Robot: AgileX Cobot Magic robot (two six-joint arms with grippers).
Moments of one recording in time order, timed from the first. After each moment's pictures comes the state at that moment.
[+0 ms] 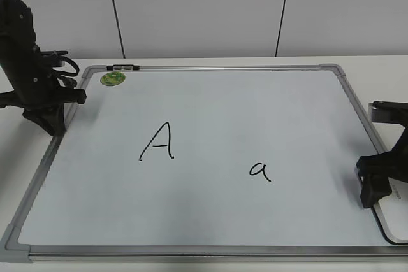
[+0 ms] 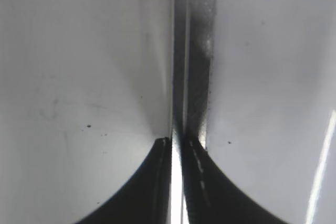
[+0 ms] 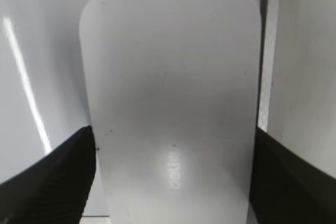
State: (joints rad) left arm -0.09 2.23 -1.65 -0.05 1.01 -0.12; right arm 0.02 1.74 -0.89 0.07 0.77 0.03
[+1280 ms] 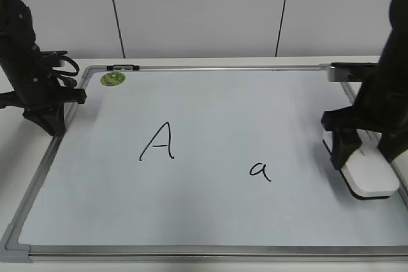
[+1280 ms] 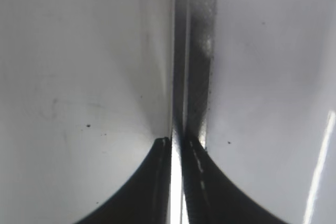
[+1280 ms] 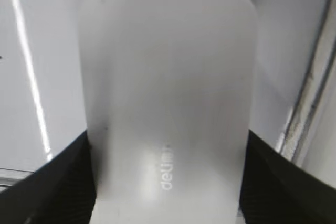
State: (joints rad) left arm -0.09 2.23 -1.65 -0.07 1.01 -0.11; right arm 0.14 1.85 -1.26 0.09 1.14 0.02
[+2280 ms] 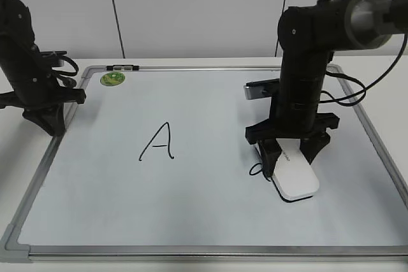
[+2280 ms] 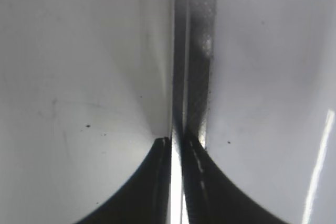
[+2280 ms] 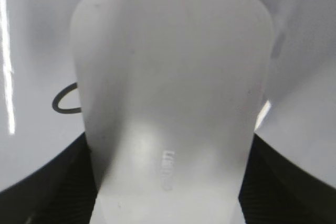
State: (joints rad) left arm -0.08 2.23 -1.65 -0.08 1.02 -0.11; right arm 0.36 2.17 -1.57 0.10 1.22 0.02
